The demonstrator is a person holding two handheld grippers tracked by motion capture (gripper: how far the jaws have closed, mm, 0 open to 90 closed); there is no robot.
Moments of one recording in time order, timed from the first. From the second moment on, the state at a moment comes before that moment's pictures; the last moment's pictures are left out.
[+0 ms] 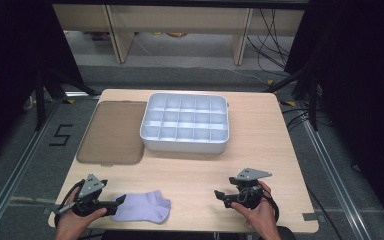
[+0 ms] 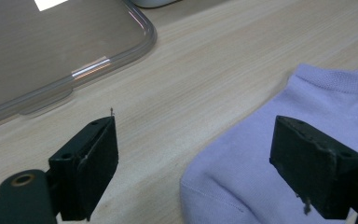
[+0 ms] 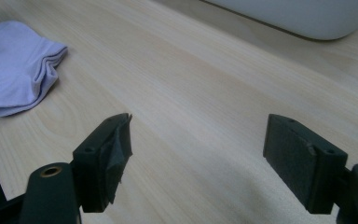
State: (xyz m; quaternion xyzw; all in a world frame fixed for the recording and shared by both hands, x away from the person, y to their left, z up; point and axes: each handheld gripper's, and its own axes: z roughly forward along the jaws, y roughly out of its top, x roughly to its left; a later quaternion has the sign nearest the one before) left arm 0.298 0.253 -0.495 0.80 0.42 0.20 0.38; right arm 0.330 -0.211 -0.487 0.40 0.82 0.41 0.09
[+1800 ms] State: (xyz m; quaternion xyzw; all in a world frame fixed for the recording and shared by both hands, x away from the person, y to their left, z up) left arm 0.299 0.250 -0.495 0.79 0.42 0.20 0.39; right arm 0.331 -0.054 -0.499 0.24 0.89 0.39 0.03
